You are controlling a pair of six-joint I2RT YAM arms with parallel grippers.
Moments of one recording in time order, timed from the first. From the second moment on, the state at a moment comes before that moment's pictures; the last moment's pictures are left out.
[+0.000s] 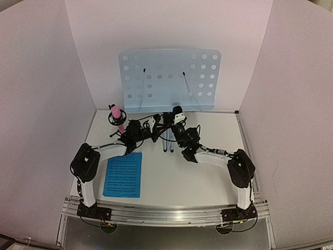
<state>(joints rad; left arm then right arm) -0.64 1.96 1.30 0.60 0.47 0.06 0.85 2.01 1.45 1.05 0.35 -0.19</state>
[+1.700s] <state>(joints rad) -0.64 1.96 1.34 0.50 0.55 0.12 0.67 1.83 1.23 0.34 -0.11 0.12</state>
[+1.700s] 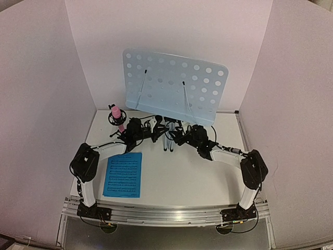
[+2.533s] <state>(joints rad) -0.63 1.88 1.37 0.24 0.56 0.16 0.67 1.79 1.29 0.14 -0.15 -0.03</state>
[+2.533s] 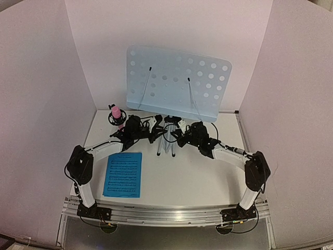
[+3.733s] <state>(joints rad) -0.69 1.79 1.41 -0.12 0.62 0.29 0.66 1.63 1.32 -0.33 -0.26 -0.28</state>
